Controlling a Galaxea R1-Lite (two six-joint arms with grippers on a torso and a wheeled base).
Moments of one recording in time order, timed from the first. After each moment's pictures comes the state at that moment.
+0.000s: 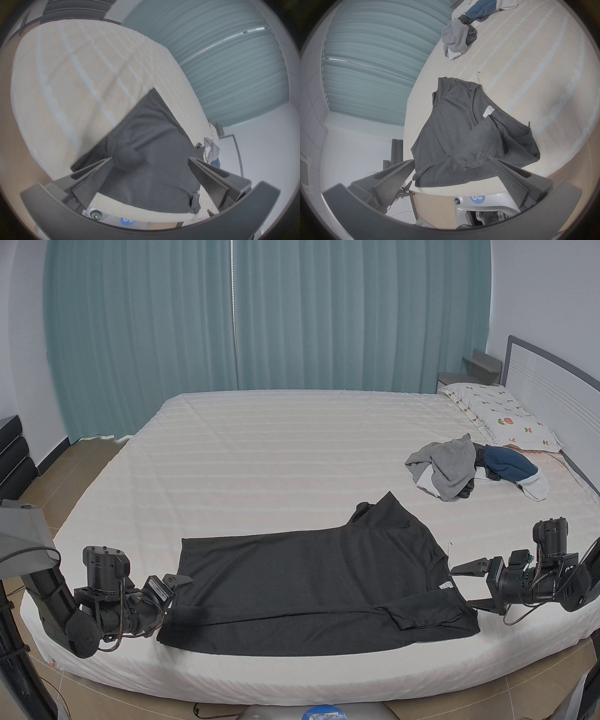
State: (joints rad) left arm -0.16 2.01 -0.31 -1.03 -0.17 -1.01; right arm -0.01 1.86 -0.43 -0.71 0.55 0.77
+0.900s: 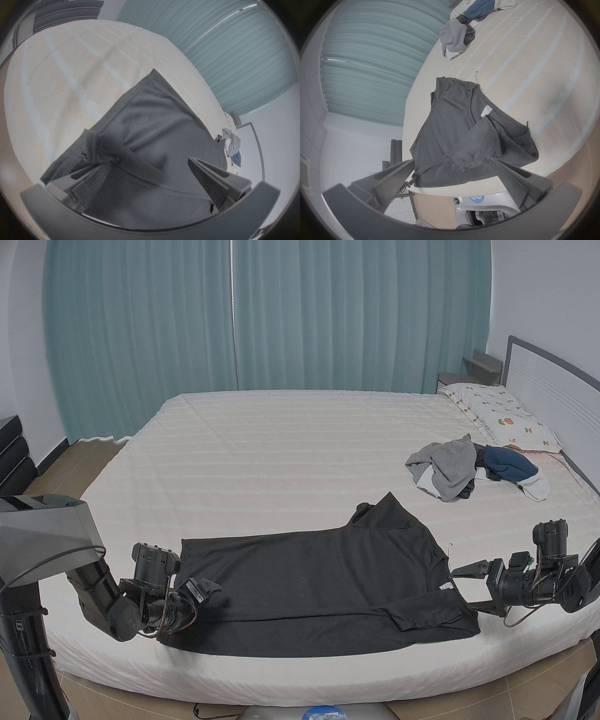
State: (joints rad) left arm -0.25 2.17 -0.60 -0.78 -0.02 -0.96; right arm -0.01 1.86 -0.42 -0.71 0.54 0.77
